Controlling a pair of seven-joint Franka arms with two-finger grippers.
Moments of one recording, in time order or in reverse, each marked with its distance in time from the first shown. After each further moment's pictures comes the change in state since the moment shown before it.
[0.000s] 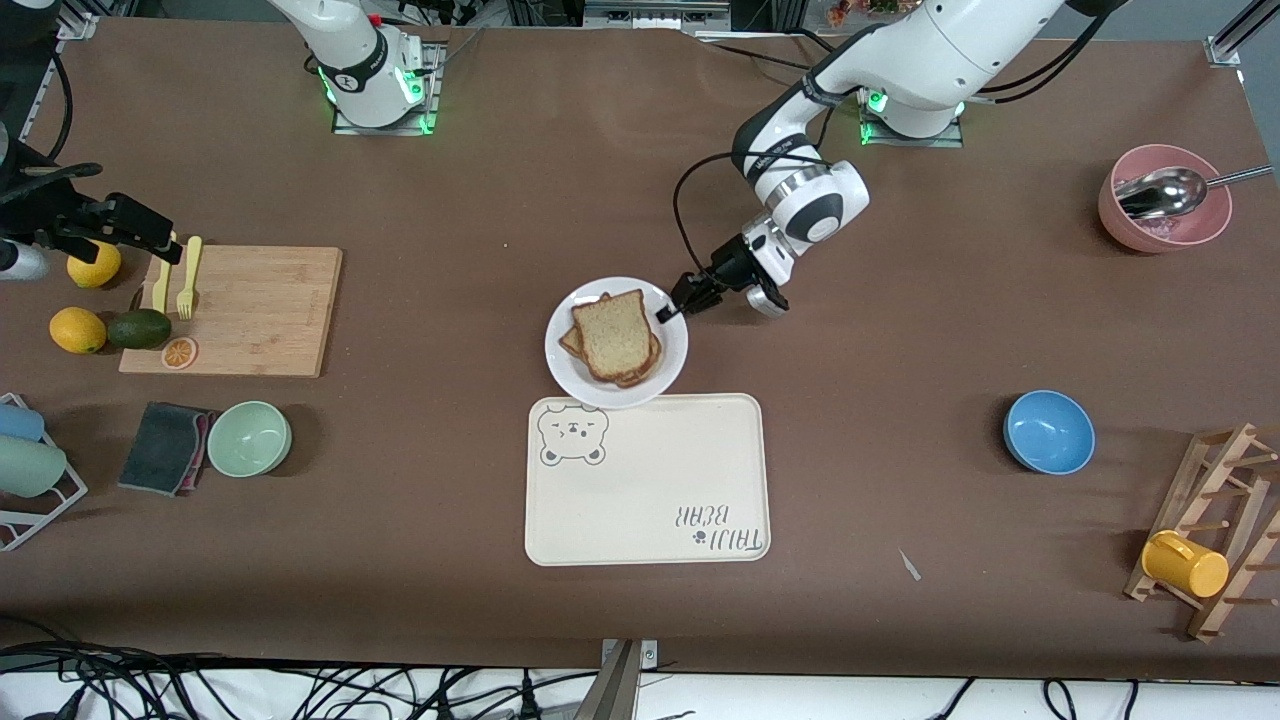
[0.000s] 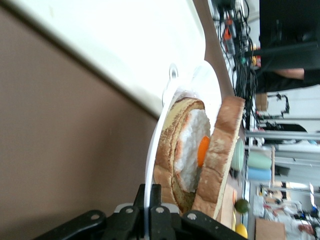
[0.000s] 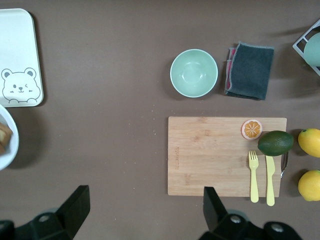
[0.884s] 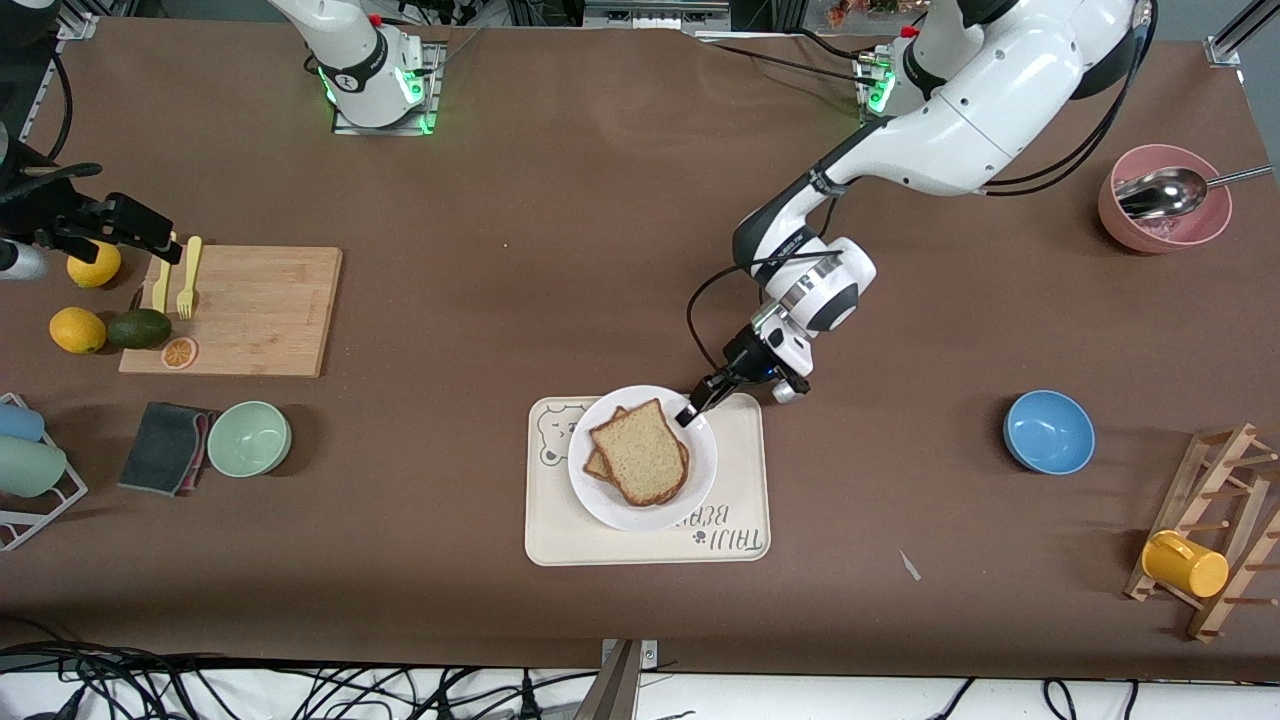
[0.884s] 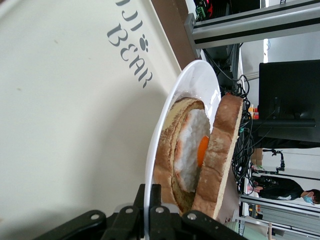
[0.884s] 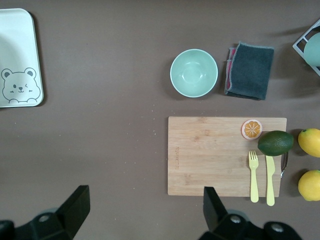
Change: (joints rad) left arm 0.019 0.271 0.039 0.423 0.003 0.126 0.003; right arm 0.000 0.000 0.000 0.000 0.000 0.000 0.000
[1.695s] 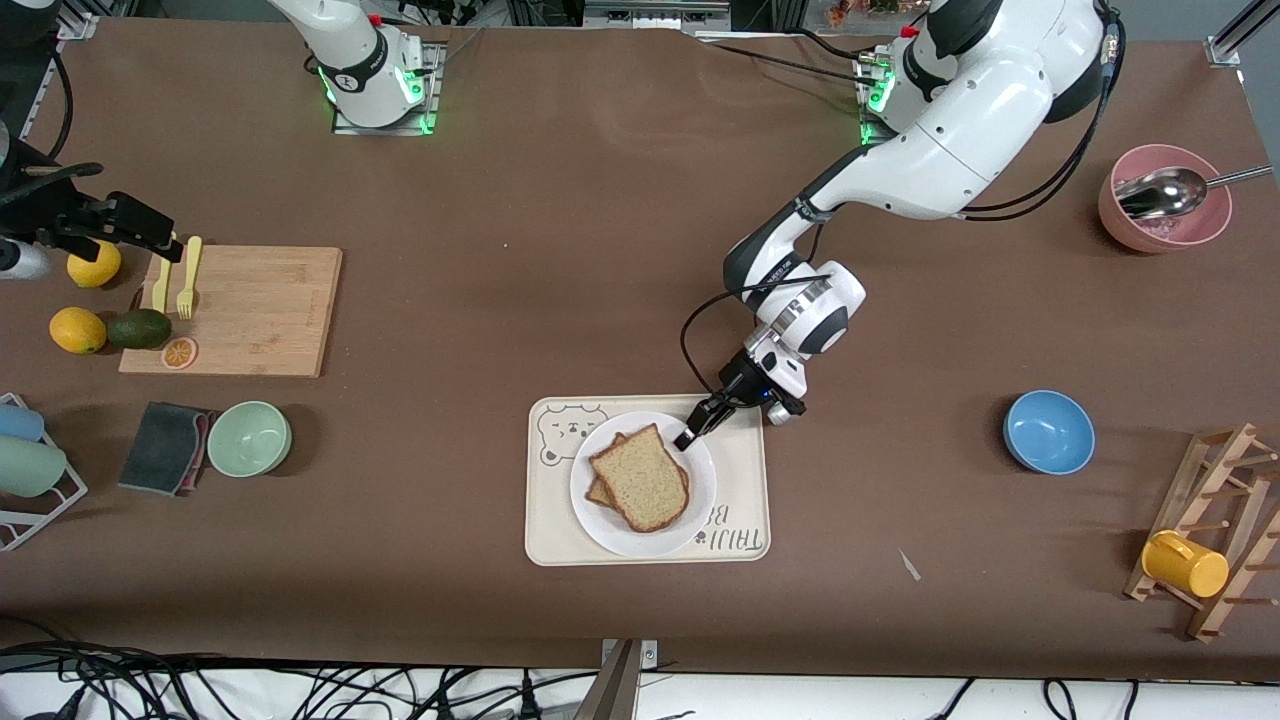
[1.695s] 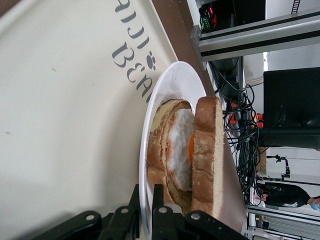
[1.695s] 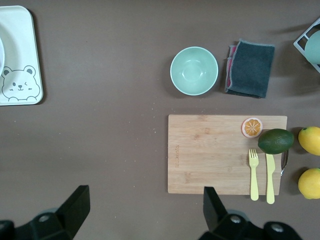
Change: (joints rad) left arm -0.069 0.074 0.076 0.115 0.000 0.005 0.001; right arm 0.000 0.000 0.000 0.000 0.000 -0.009 0.000
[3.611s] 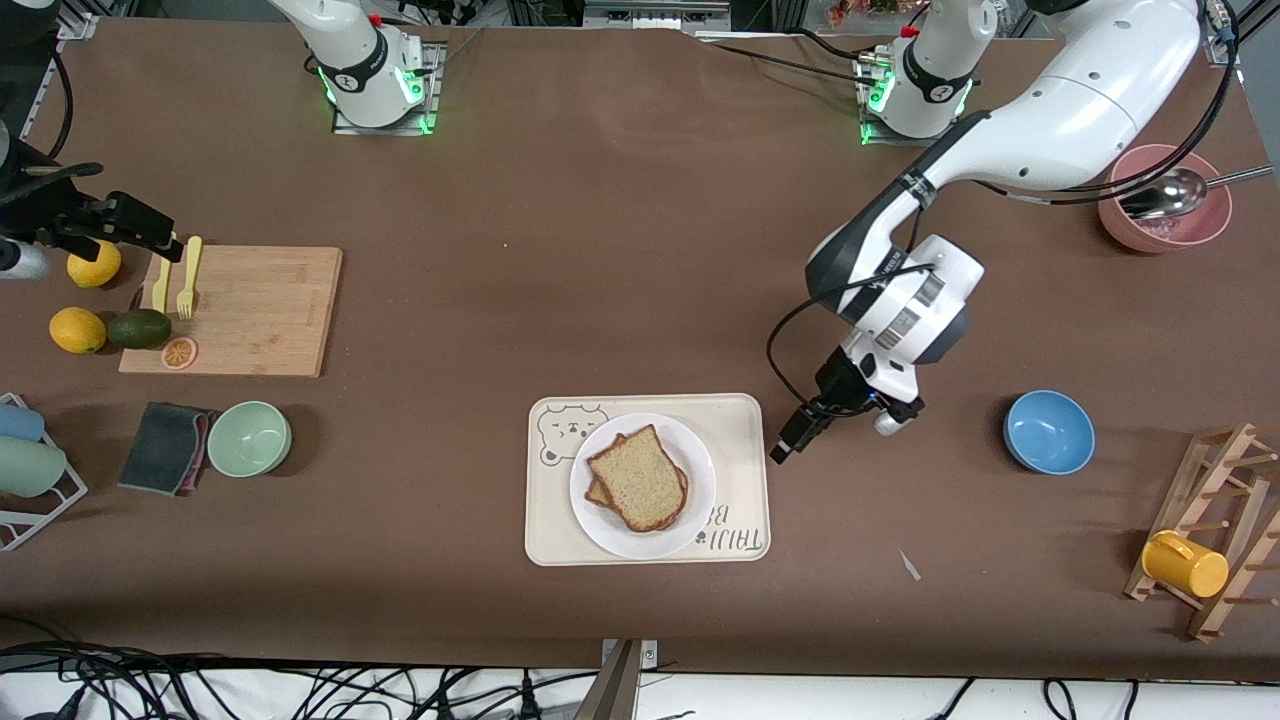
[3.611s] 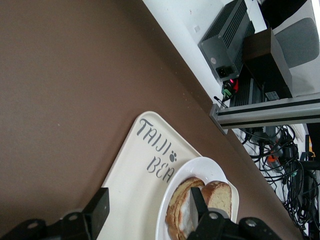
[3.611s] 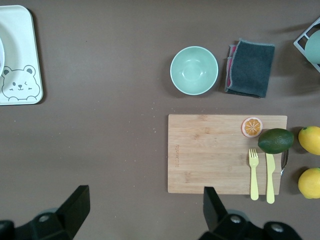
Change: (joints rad) left arm 0.343 -0.119 -0.260 0.053 0.105 0.537 0.140; right arm 0.000 0.000 0.000 0.000 0.000 -0.001 0.000
